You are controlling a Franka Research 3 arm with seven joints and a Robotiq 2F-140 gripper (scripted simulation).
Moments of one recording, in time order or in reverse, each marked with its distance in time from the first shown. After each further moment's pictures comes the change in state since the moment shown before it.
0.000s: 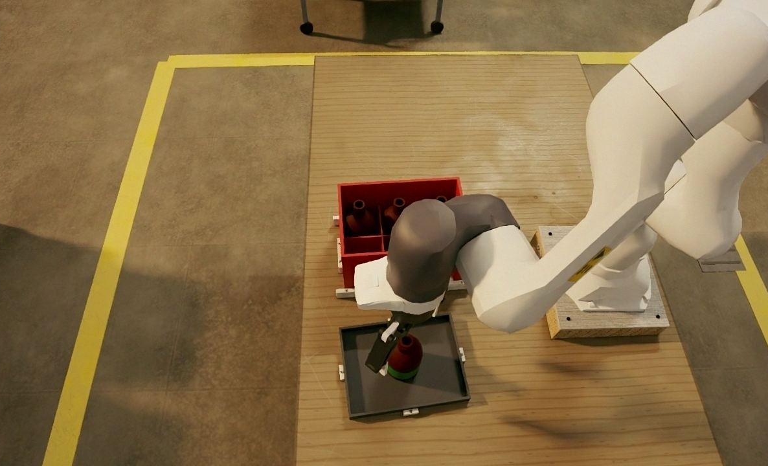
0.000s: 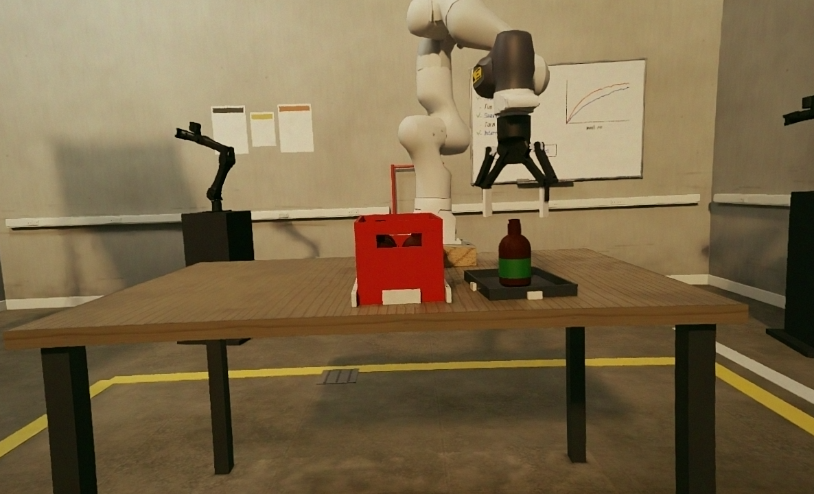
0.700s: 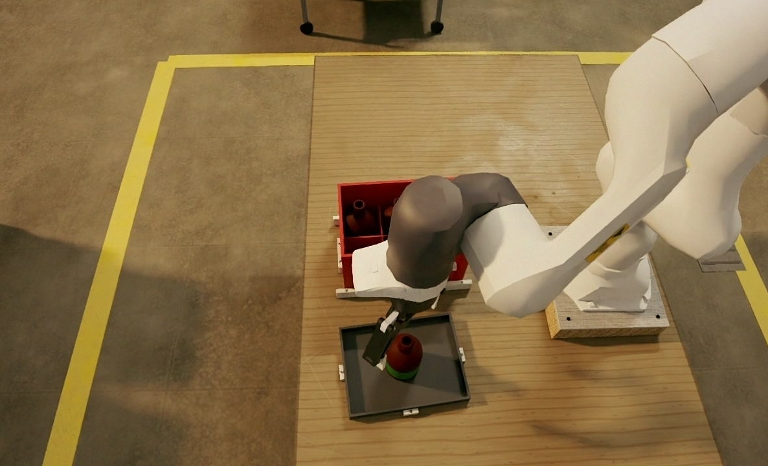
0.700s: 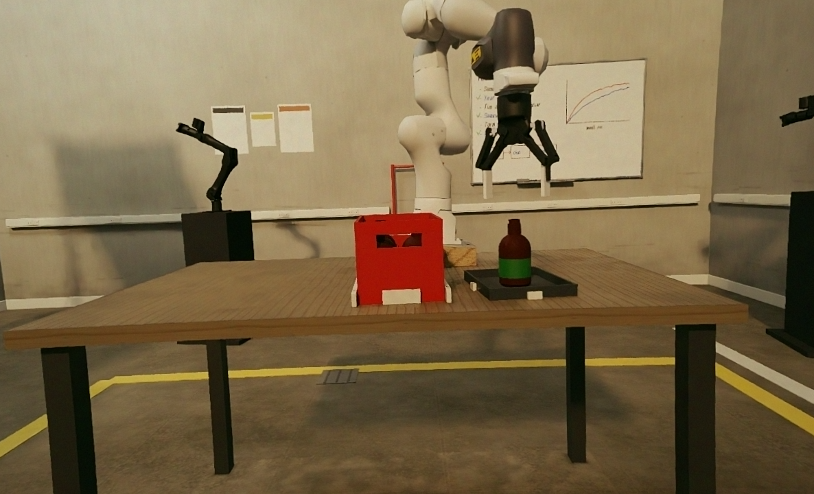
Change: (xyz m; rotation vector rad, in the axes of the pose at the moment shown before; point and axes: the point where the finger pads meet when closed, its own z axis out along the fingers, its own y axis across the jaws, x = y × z) arm 0.003 -0.005 -0.044 0.015 0.006 -0.007
